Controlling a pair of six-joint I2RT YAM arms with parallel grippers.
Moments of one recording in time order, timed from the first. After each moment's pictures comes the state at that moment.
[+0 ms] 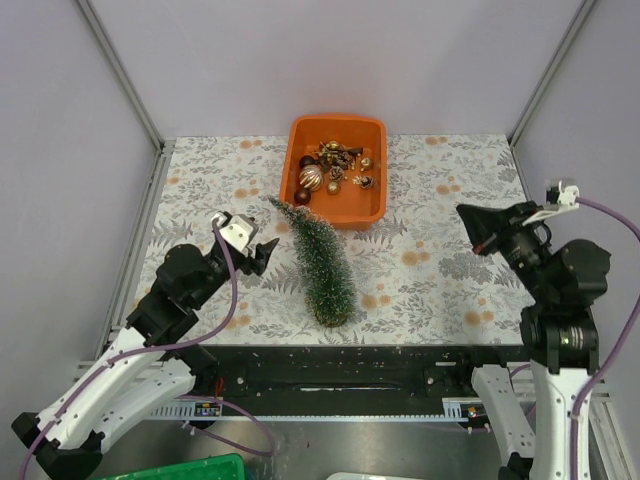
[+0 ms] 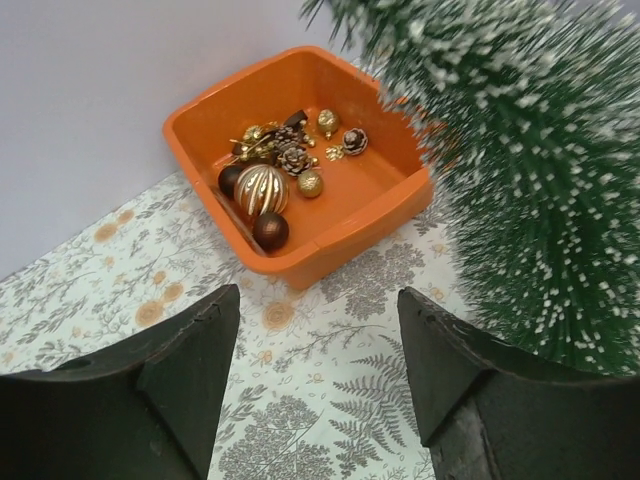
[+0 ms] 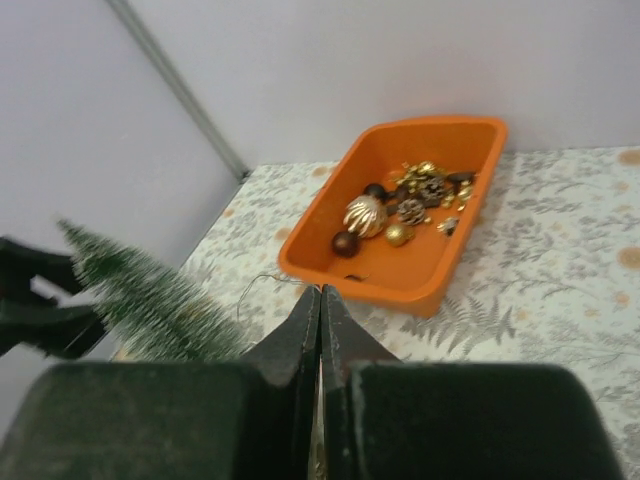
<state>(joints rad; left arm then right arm) -0.66 0.61 0.70 -0.15 -0.04 0.22 -0.02 0.61 1.05 -0.34 -0.42 0.45</state>
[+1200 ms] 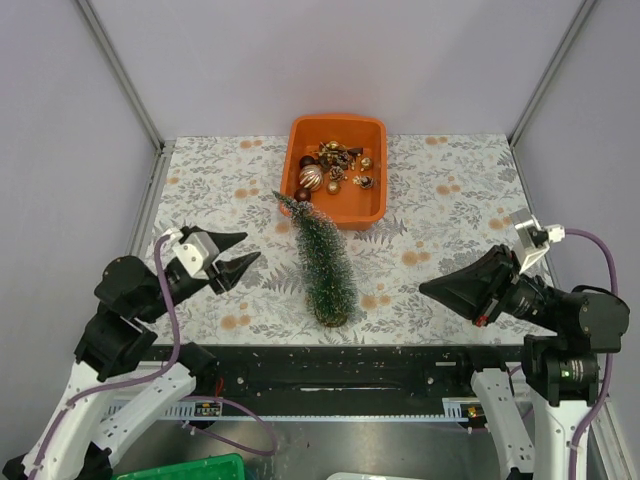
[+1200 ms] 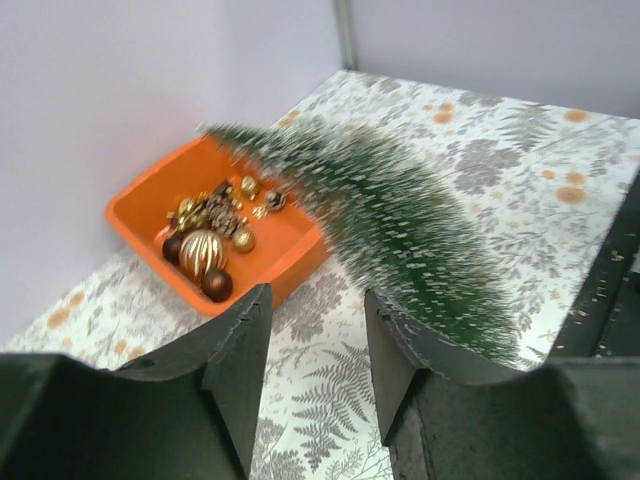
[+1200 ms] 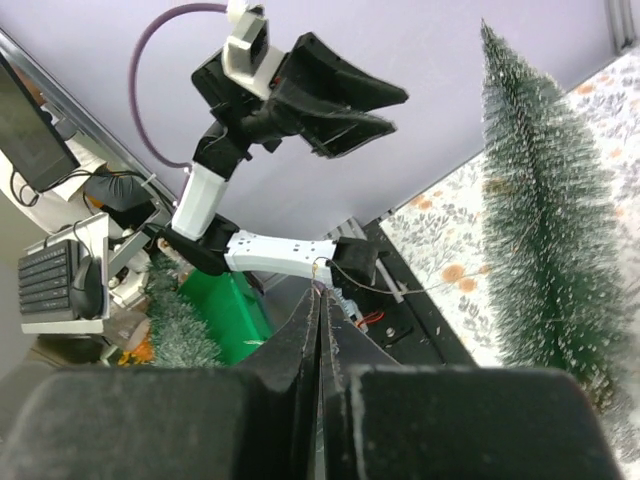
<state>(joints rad) -0.56 0.48 0.93 -0.45 0.30 0.19 0.01 0.40 1.01 -0.19 -1.17 0.98</state>
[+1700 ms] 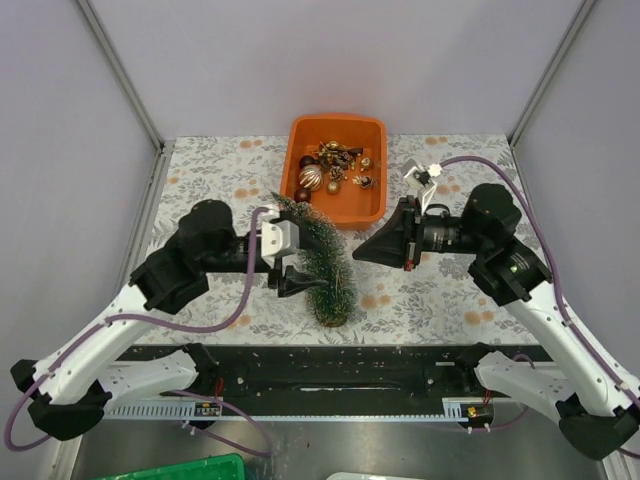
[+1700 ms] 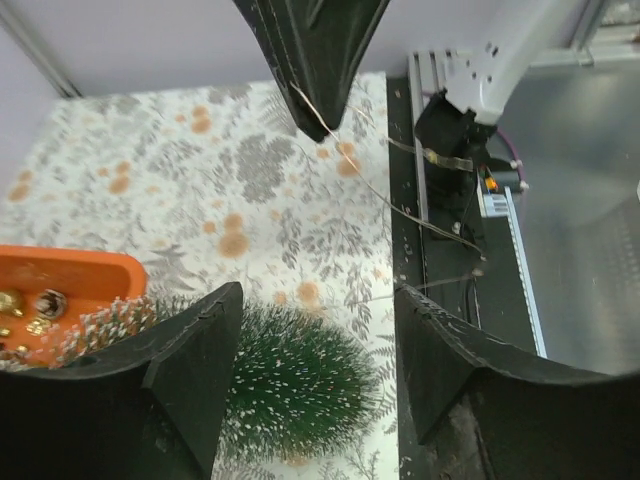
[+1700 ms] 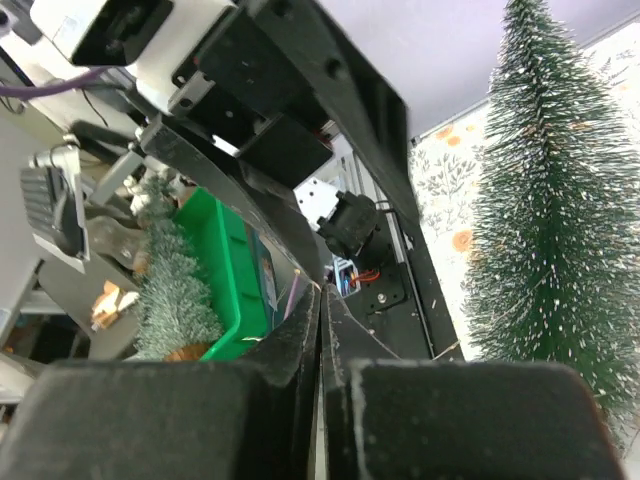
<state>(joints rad) -0.82 0.88 1.18 -0.44 0.65 0.24 0.53 0.91 1.12 -0.15 -0.92 0.64</state>
